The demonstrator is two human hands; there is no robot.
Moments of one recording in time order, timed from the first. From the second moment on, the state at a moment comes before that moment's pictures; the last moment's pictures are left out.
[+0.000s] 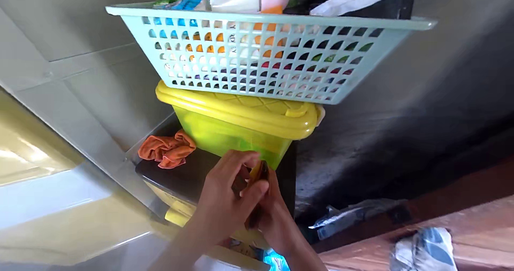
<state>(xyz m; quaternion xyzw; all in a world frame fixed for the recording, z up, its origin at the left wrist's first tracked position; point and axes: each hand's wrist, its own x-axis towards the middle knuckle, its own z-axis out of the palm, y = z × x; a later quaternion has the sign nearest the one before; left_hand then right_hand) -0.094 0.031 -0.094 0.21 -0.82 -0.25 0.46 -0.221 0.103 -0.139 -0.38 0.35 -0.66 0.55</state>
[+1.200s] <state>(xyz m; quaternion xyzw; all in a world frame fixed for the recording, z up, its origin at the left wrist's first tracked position) -0.090 0.045 -0.097 0.26 -0.75 -0.31 0.51 -0.213 0.092 -0.166 -0.18 0.13 -0.81 0.54</state>
